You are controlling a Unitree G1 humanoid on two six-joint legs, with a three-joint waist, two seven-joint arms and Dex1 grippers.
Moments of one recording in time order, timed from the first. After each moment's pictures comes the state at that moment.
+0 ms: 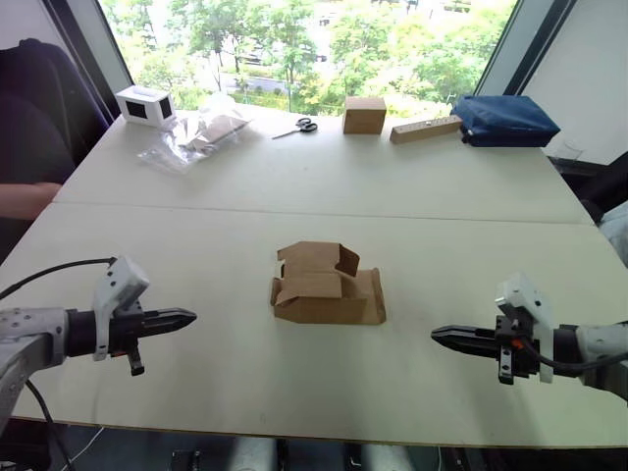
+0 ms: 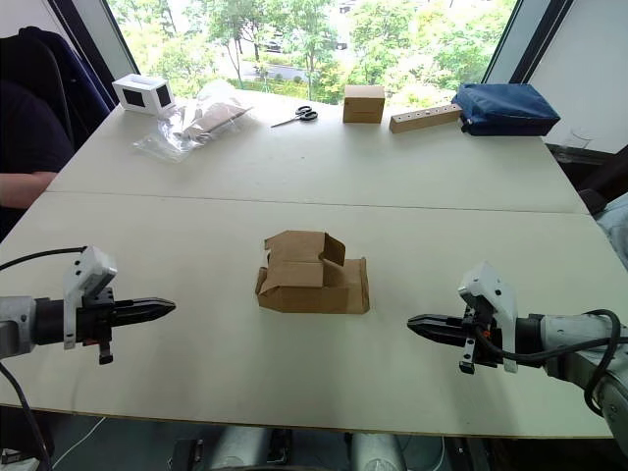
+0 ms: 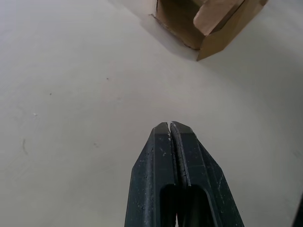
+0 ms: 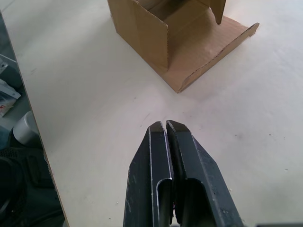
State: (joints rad) left arm 0.10 1.00 0.33 -0.31 -0.64 0.72 -1.08; right arm 0.20 -0.99 -0.36 -0.54 0.75 0.78 1.00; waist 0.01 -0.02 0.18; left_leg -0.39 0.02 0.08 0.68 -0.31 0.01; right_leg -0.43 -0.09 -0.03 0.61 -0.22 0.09
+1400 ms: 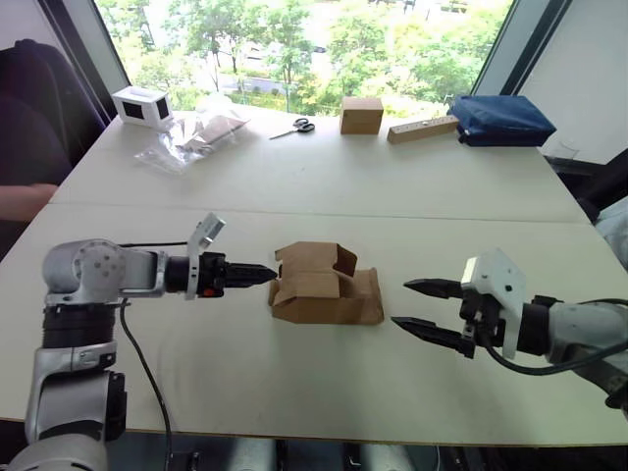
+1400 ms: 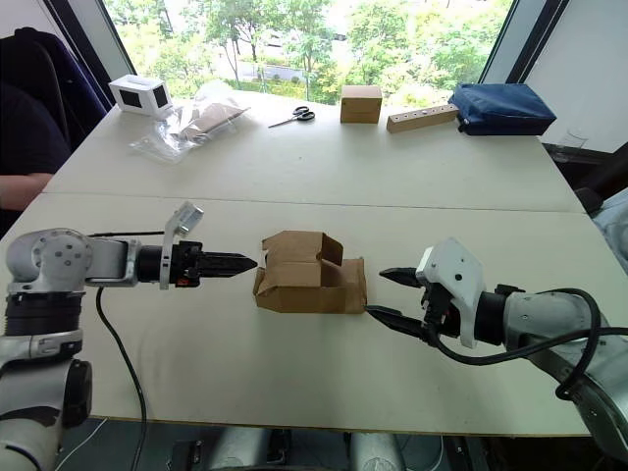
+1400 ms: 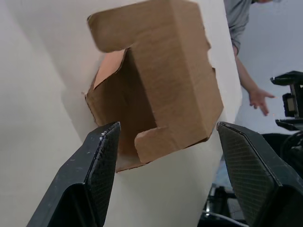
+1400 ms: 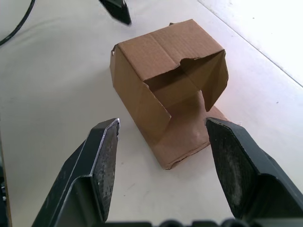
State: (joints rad) left arm -0.68 0.60 0.20 0.19 -0.90 1.61 -0.71; right arm 0.04 -0.94 -0.30 -0.81 0.78 0.85 0.72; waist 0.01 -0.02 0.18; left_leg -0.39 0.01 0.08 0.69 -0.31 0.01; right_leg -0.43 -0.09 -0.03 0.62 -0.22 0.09
